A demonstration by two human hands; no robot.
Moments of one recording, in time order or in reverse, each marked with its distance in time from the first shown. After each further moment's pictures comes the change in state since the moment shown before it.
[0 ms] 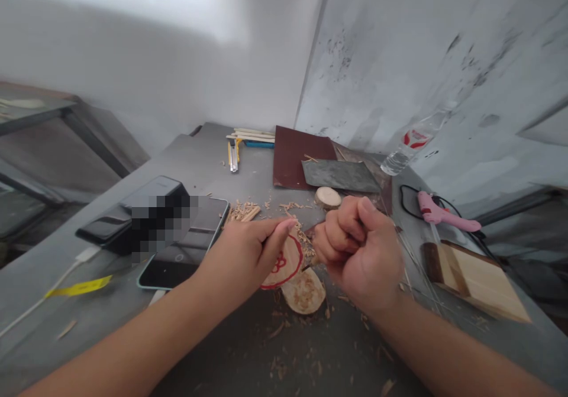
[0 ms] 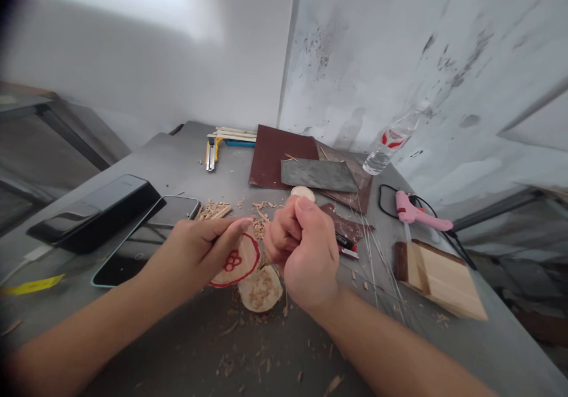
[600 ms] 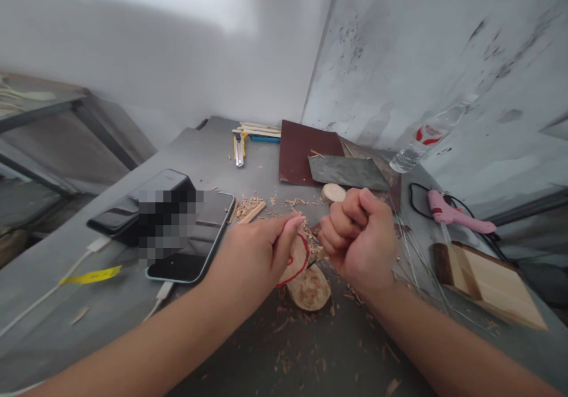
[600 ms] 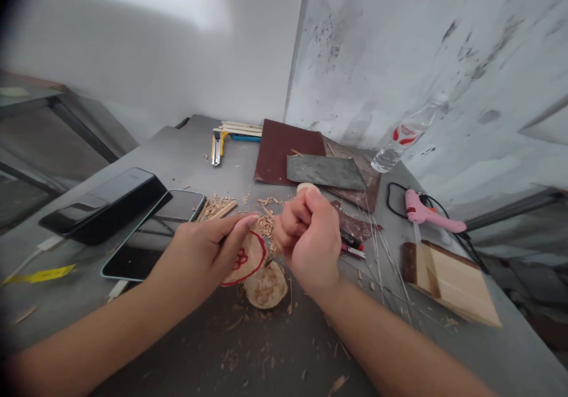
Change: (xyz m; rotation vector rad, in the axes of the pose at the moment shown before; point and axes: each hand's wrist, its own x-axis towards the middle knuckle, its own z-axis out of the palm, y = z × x) left_hand -0.005 0.014 0.006 0.087 0.077 -0.049; right_hand 0.011 0.009 -0.007 0.003 0.123 0.071
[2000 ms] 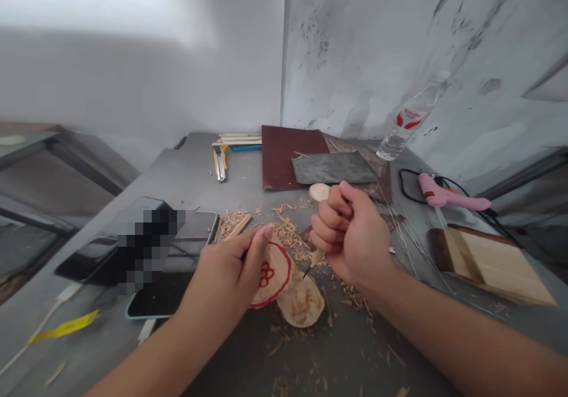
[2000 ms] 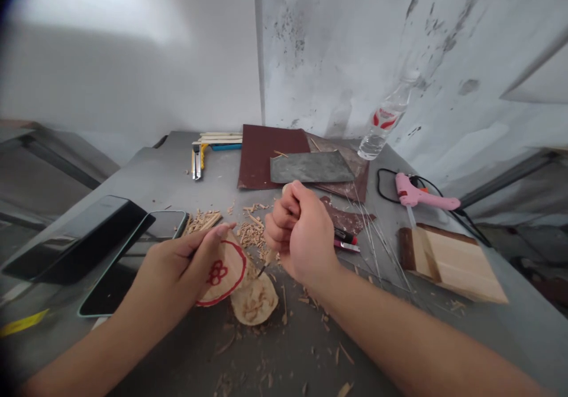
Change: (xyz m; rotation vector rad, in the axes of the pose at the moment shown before) left_hand 0.000 -0.010 0.002 -0.006 -0.074 -0.198; right_hand 0.011 -0.004 -0.023 0.182 0.094 0.130
